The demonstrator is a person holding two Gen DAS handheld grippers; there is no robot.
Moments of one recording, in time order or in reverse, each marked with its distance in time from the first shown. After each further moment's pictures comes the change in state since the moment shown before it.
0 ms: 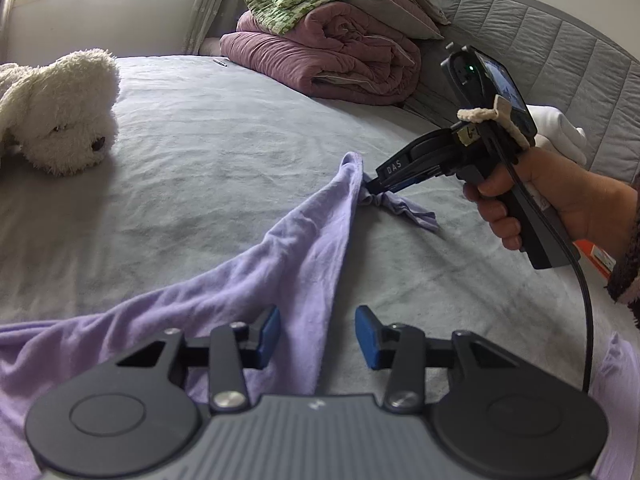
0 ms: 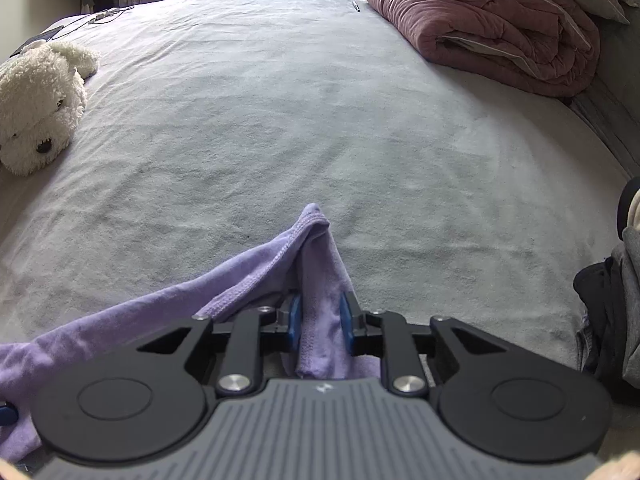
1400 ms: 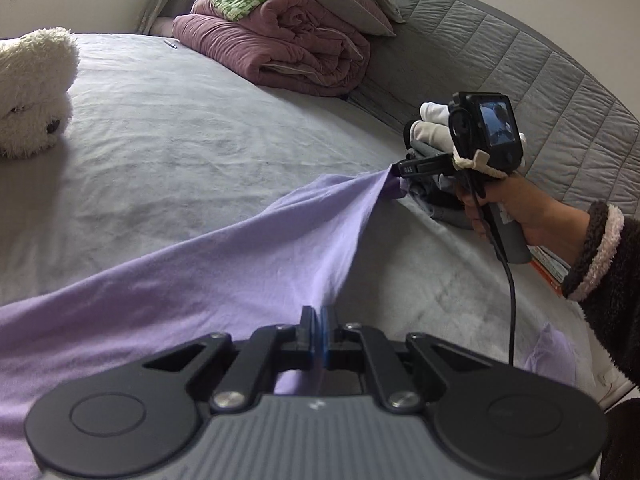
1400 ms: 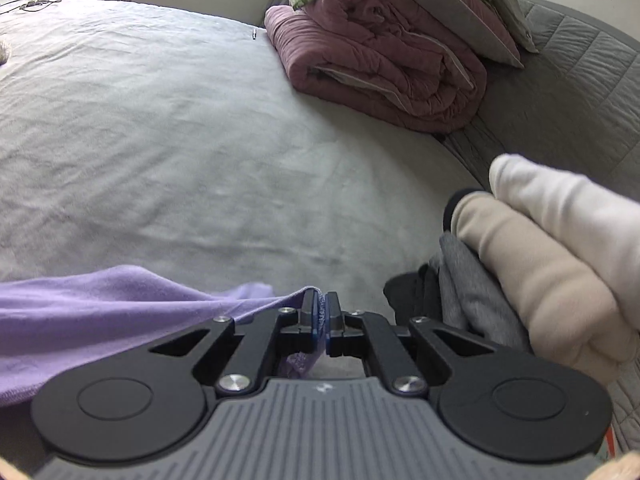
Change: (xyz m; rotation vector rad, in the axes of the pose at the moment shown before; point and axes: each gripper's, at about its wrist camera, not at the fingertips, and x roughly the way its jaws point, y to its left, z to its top) left arm -0.010 0.015 0.003 -0.039 0.057 -0.244; right arm -0.022 -0.065 -0.039 -0.042 -0.094 -0.358
